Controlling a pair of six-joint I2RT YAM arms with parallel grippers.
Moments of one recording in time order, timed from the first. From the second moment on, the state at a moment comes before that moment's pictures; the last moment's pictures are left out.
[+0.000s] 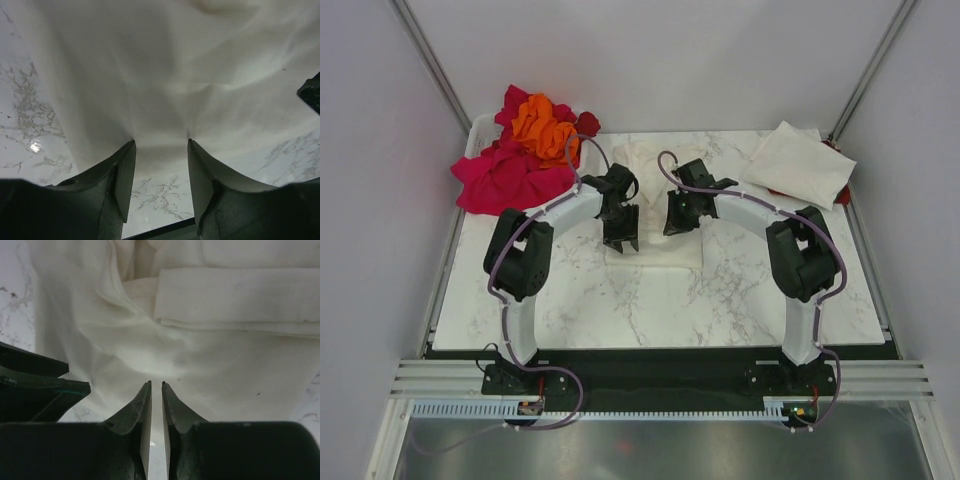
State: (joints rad) left arm -0.50 2.01 1.54 -0.80 0.16 -0.48; right arm 0.49 1.96 1.44 -0.47 -0.23 0.48
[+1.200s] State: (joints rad) left arm -0.48 1.57 1.05 -0.60 0.02 -0.53; right arm 0.35 1.55 1.11 -0.37 -0.27 0.45
